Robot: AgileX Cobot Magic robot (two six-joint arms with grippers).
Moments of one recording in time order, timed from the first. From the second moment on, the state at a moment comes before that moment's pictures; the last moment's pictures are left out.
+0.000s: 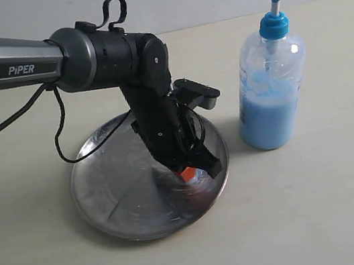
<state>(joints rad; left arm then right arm) -0.76 2.24 -1.57 -0.24 0.94 0.30 0.68 0.47 -0.50 -0.31 0.51 0.26</state>
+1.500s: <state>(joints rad) -0.76 2.24 -1.57 -0.20 0.94 0.26 0.68 0.47 -0.50 -0.31 0.51 0.26</state>
